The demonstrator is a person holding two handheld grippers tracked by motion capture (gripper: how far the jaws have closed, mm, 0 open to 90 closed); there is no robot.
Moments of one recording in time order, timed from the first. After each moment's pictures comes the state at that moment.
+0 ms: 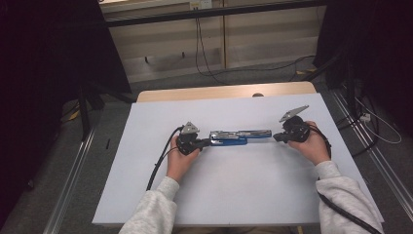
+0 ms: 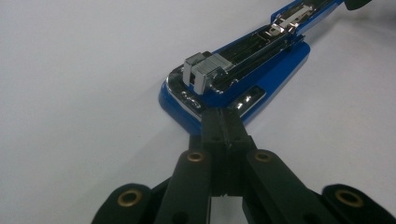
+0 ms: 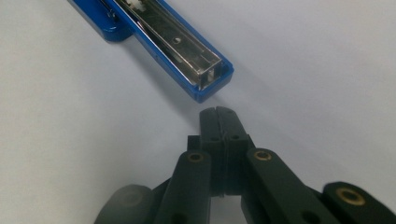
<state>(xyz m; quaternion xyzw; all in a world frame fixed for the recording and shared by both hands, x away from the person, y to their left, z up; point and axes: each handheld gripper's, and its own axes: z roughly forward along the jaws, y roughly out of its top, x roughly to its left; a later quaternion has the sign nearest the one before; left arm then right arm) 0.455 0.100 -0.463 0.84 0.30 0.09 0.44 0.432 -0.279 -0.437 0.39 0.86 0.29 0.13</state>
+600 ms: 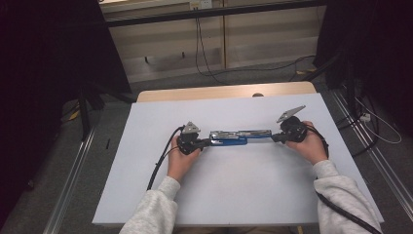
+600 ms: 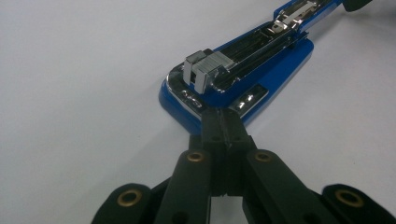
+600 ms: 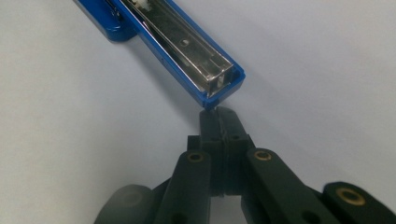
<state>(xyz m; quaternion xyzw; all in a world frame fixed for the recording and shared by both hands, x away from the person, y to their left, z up) 0.456 0.098 -0.464 0.84 0.30 0.09 0.44 0.436 -0.274 -0.441 0.38 0.87 0.29 0.12</state>
